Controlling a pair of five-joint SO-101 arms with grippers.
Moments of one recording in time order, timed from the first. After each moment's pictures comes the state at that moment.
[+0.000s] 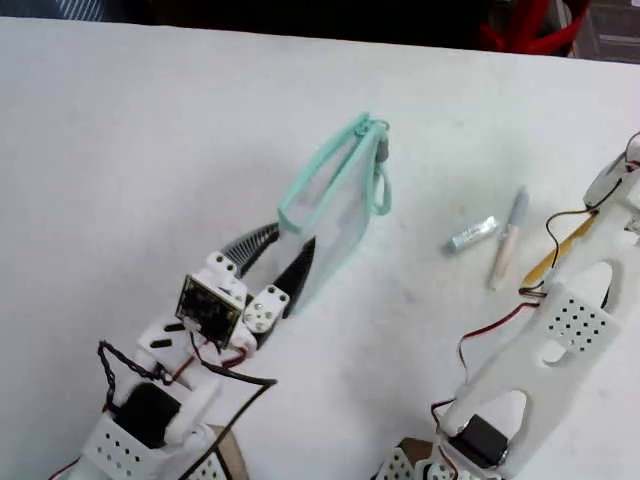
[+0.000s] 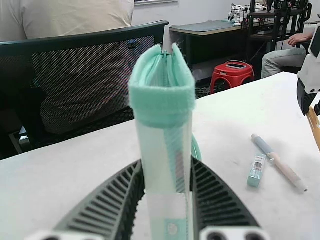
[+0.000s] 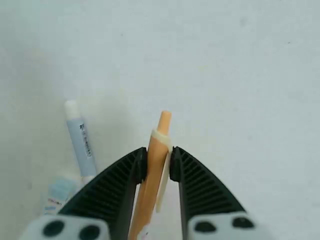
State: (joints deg) left arm 27.0 -96.2 87.5 26.2 -5.5; right arm 33.1 55.8 -74.2 98.9 2.5
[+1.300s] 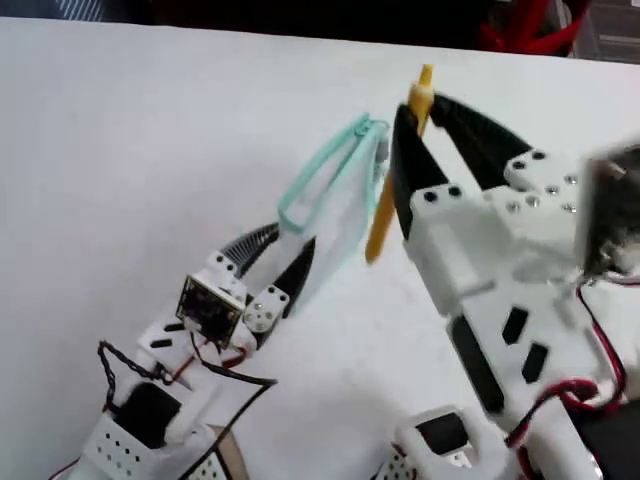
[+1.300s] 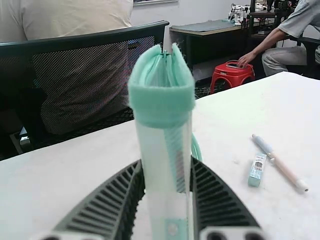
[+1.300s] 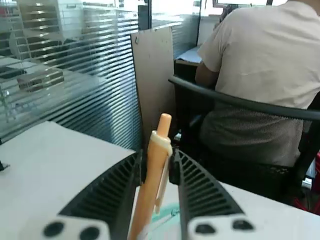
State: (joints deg) left arm 27.0 -96.2 87.5 26.2 -5.7; right arm -23.0 -36.8 -31.7 80.6 2.5
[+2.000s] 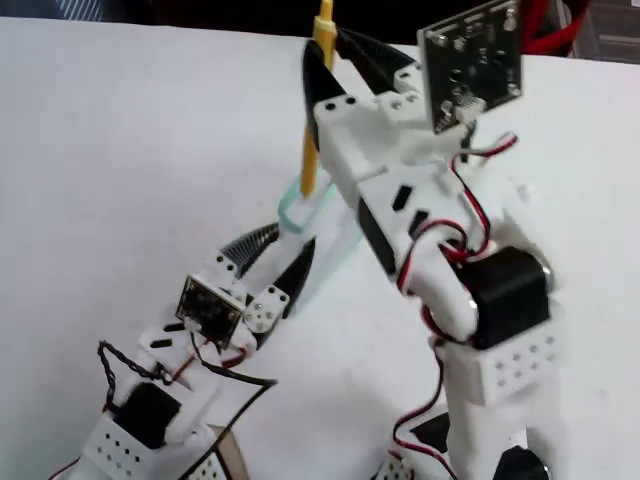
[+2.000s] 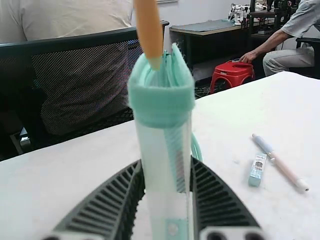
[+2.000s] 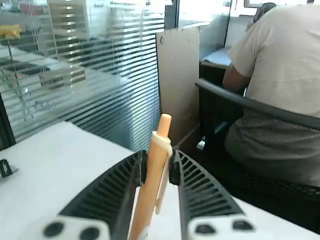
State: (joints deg) left arm 27.0 -96.2 87.5 26.2 -5.8; right arm -29.0 -28.7 -14.6 54.8 2.5
